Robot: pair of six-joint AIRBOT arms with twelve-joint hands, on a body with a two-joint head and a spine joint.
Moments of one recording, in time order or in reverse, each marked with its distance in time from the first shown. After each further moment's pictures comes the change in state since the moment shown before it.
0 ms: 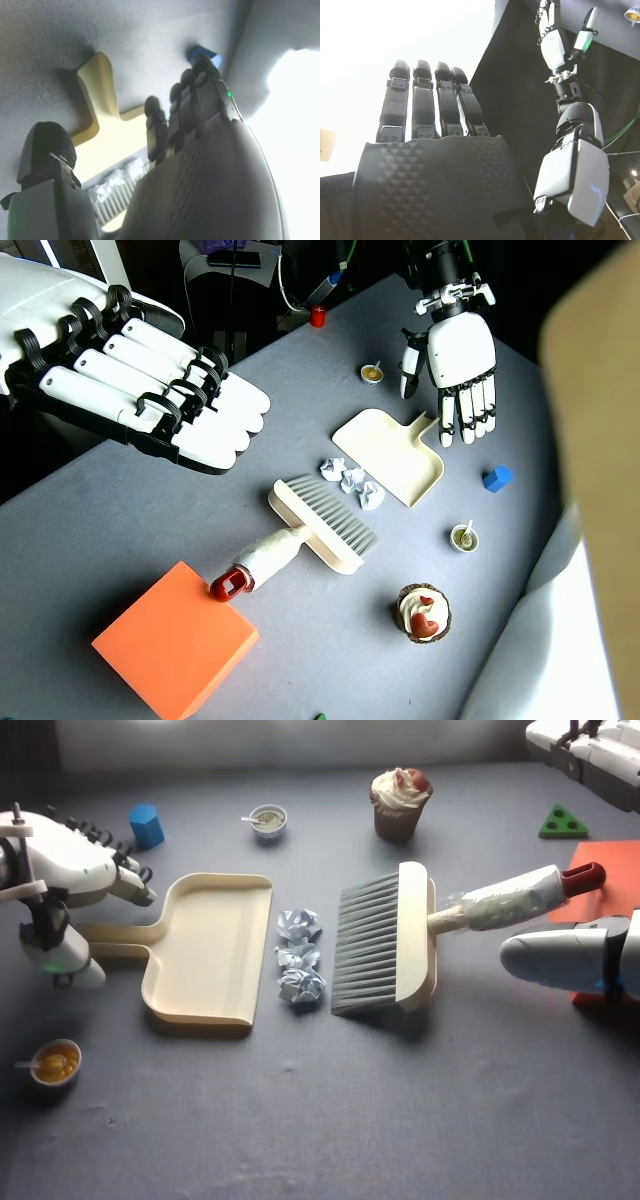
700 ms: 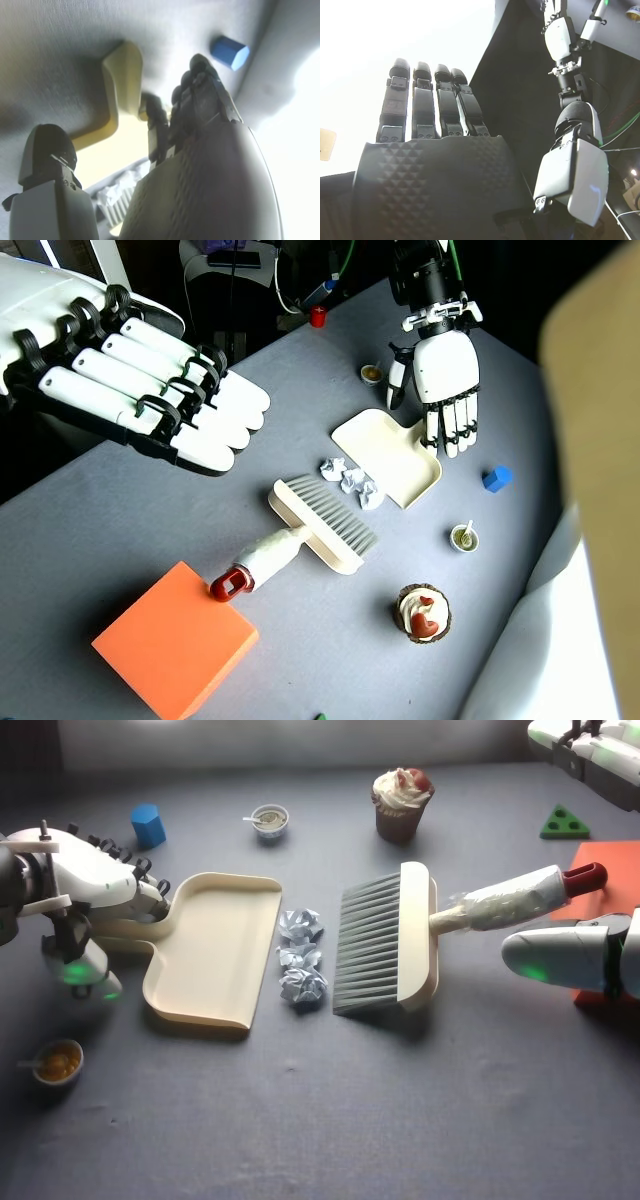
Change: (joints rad) left arm 0.025 -0.045 0.017 0.004 0.008 -0.014; right arm 0.000 0.000 0.000 0.000 0.000 0.000
